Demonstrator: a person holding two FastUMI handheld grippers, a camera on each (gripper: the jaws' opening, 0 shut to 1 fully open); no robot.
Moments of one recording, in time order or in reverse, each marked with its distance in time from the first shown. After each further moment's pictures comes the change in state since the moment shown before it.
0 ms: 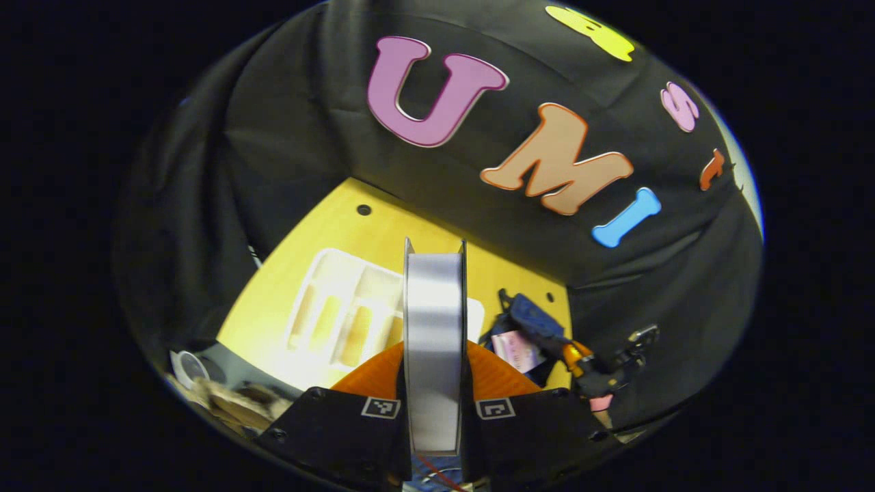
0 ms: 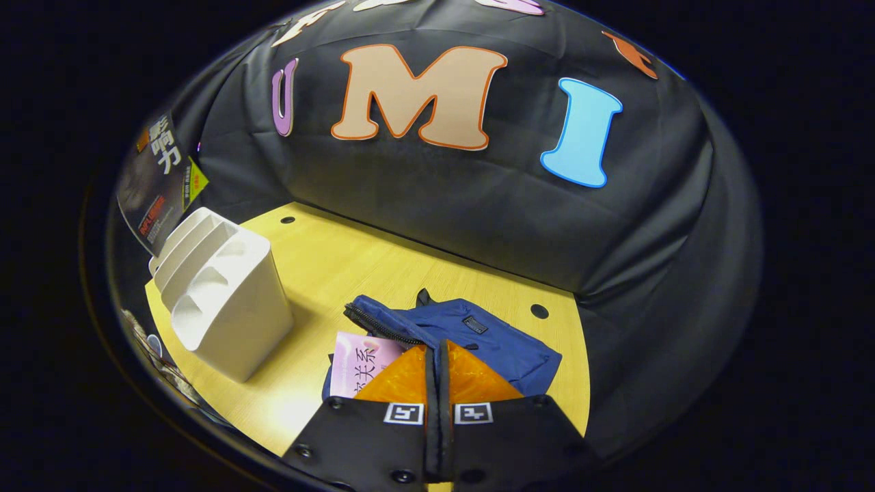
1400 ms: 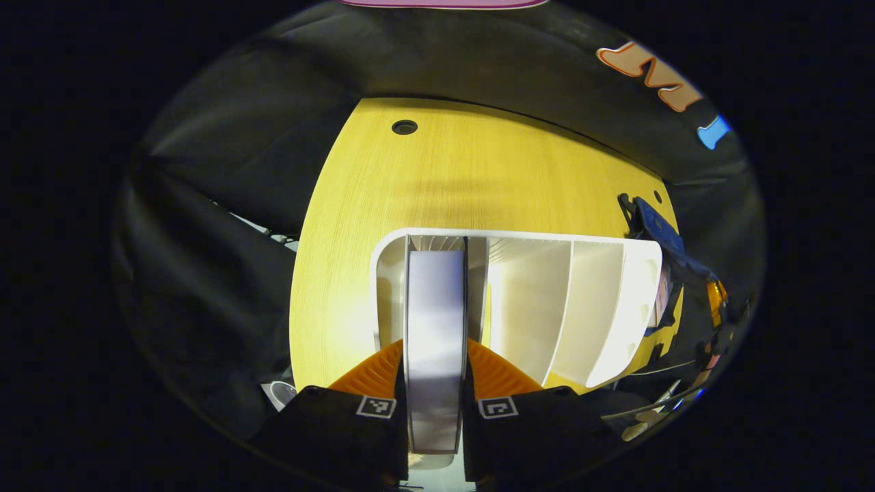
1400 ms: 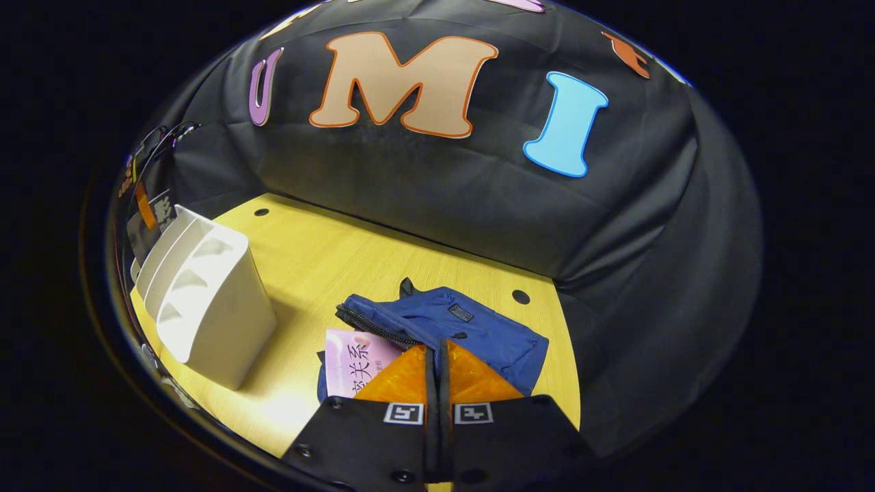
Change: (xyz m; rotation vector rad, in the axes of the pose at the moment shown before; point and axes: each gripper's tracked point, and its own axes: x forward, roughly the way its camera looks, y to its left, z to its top) left arm 0.148 0.238 0.006 0.263 0.507 0.316; right arm 0.001 0.003 -0.007 0.014 0.061 -0.127
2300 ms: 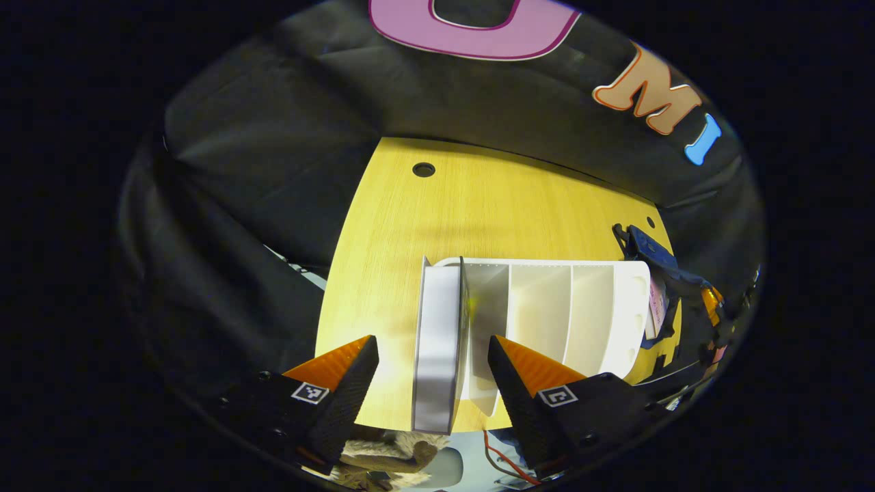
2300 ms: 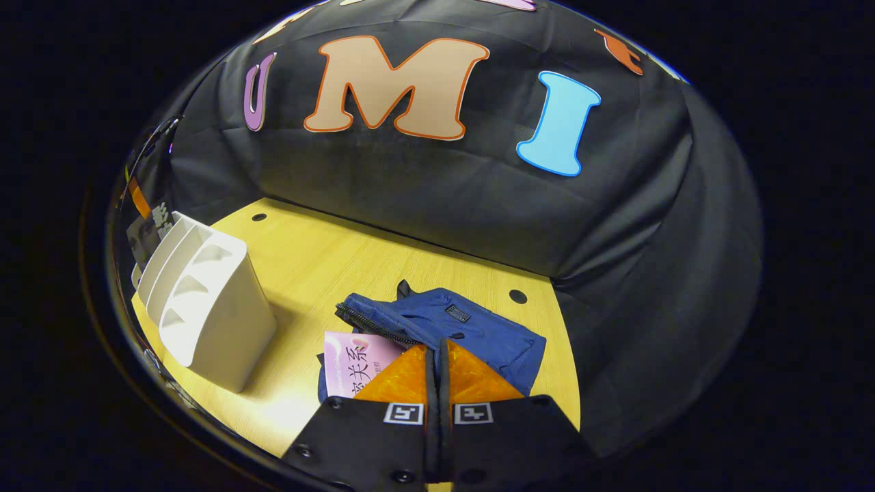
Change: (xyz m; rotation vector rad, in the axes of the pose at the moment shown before) left arm -0.030 0.032 0.013 0.020 -0.163 -0.010; right arm -0.004 -0.007 0.004 0.021 0.000 -0.010
